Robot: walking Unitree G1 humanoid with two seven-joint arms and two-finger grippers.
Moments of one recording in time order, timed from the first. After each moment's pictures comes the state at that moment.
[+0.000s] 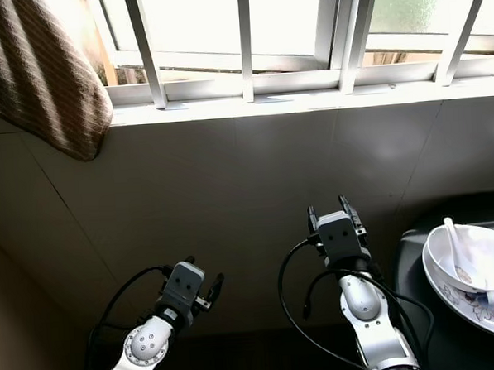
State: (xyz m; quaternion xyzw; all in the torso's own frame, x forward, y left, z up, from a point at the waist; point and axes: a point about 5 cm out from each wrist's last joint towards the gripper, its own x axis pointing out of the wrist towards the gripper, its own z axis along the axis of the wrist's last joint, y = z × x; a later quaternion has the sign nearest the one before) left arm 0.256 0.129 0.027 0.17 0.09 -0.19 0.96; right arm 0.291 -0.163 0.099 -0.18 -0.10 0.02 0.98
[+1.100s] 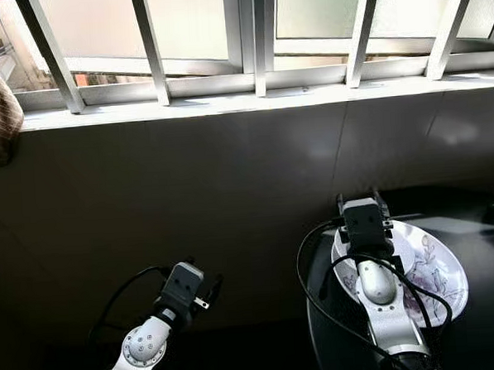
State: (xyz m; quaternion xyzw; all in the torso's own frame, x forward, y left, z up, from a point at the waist) left arm 0.254 0.123 0.025 0.16 0.09 -0.19 0.96; right arm 0.303 -0.212 0.112 -0.17 -0.05 -0.09 0.98
